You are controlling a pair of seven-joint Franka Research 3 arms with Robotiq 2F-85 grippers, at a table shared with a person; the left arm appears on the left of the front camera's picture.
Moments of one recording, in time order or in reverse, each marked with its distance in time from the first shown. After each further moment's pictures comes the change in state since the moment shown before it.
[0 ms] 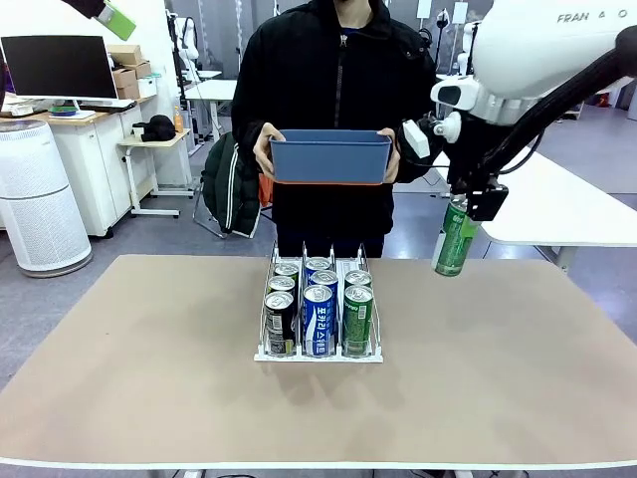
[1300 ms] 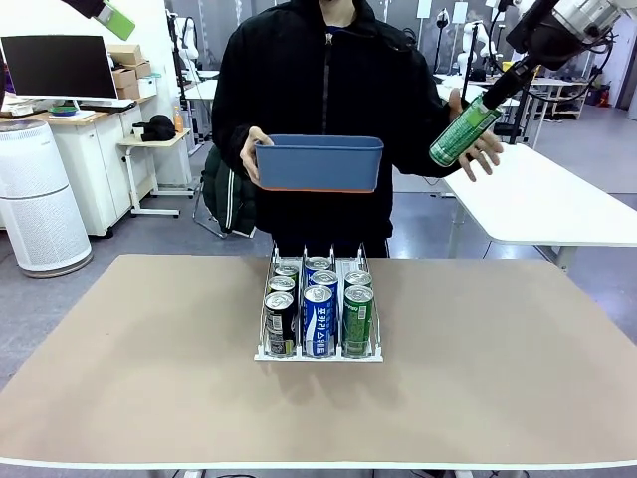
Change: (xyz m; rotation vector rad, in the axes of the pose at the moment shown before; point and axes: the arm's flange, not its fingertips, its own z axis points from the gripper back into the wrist) left arm 0.000 0.000 0.000 0.000 0.000 0.000; right arm -0.120 -0.110 0.099 -0.073 -0.504 -0.668
